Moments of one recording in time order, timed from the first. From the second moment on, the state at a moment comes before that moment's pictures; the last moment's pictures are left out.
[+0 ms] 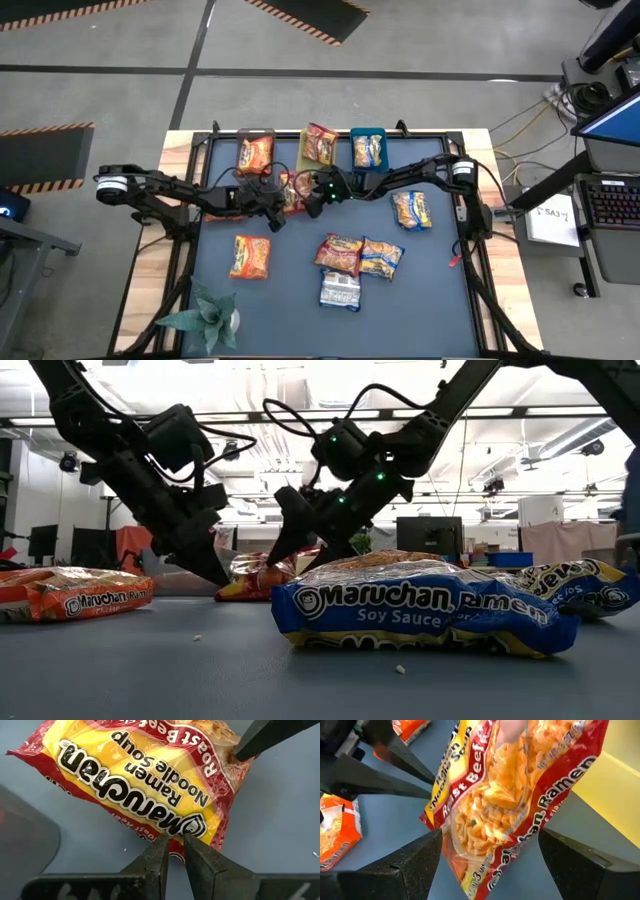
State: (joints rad) left arm 0.16 1.41 0.44 0.14 -0.26 -0.33; right arm -0.22 2.05 1.22 0.17 -0.03 0.53
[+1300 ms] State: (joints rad) left arm 0.04 1.31 0.47 0.25 -0.22 -0.29; right arm -0.17 1.98 1.15 0.22 -0.03 0.30
